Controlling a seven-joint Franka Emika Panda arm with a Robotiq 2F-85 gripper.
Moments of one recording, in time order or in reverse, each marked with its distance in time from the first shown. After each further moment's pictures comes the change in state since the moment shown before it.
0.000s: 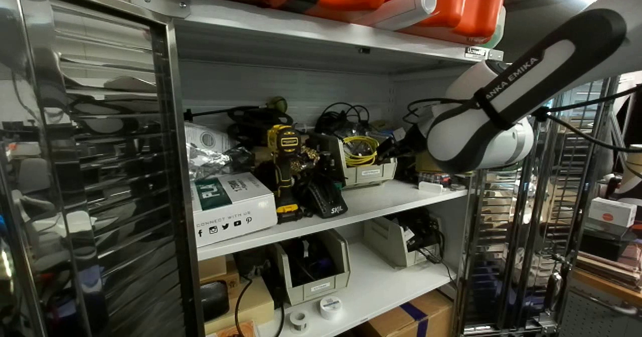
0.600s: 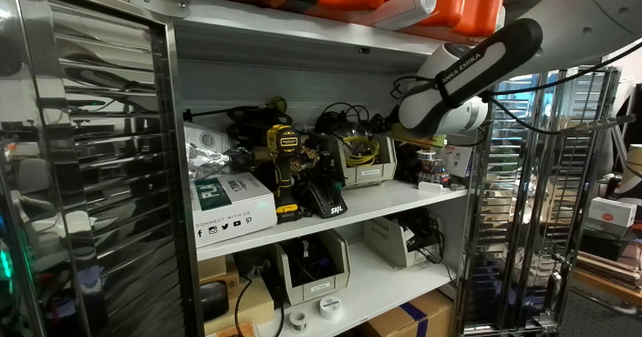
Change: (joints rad) arm 0.010 0.224 -0.070 0.436 -0.027 -0.225 0.171
